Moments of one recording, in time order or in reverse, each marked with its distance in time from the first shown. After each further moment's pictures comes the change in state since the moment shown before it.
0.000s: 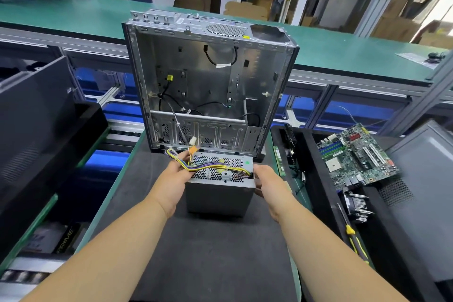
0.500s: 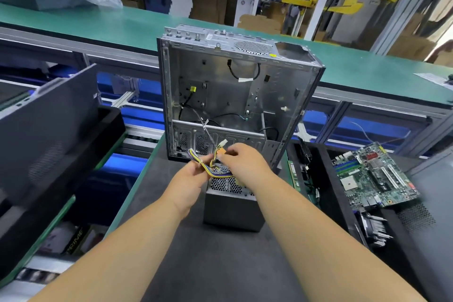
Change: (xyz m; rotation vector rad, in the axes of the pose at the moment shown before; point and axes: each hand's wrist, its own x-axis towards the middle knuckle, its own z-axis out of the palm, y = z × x) left_hand 0.006 0.020 -0.010 -0.008 -0.027 0.068; right_hand 0.001 -0.101 0.082 -0.716 -0.016 -0.334
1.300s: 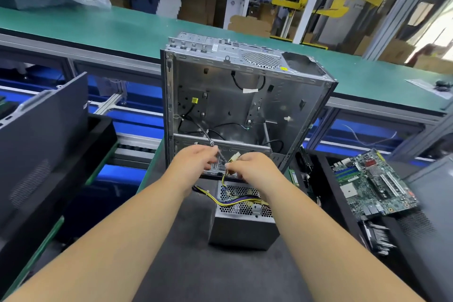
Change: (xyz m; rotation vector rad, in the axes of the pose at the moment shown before) left_hand 0.057 0.060 -0.024 0.142 -0.003 -0.024; right_hand 0.025 -0.009 -0.008 0.243 0.005 0.126
